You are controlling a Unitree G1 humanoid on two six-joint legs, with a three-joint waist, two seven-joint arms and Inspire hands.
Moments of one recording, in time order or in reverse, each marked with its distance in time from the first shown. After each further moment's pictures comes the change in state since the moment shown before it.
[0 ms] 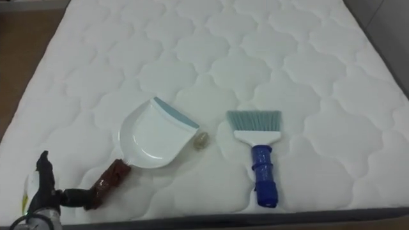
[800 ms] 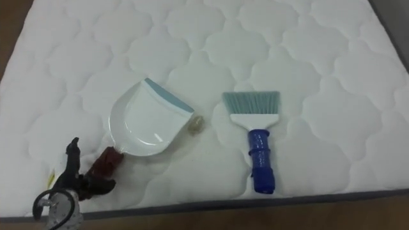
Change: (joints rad) left arm -0.213 0.027 -0.112 0.249 -0.003 -0.004 -0.037; right arm -0.112 -0.015 0.079 0.037 0.157 -0.006 -0.074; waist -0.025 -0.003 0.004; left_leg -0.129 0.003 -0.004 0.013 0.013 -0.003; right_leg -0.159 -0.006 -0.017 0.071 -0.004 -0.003
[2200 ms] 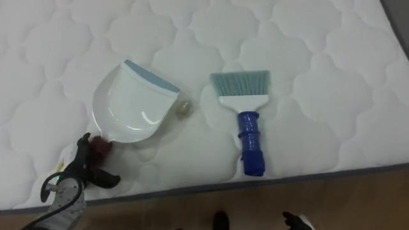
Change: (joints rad) left arm -0.145 0.001 -0.058 0.181 -0.002 -0.022 -0.039; right arm -0.093 0.013 0.185 0.023 0.222 -0.041 -0.030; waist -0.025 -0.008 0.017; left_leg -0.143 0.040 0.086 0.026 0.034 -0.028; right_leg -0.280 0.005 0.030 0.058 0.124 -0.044
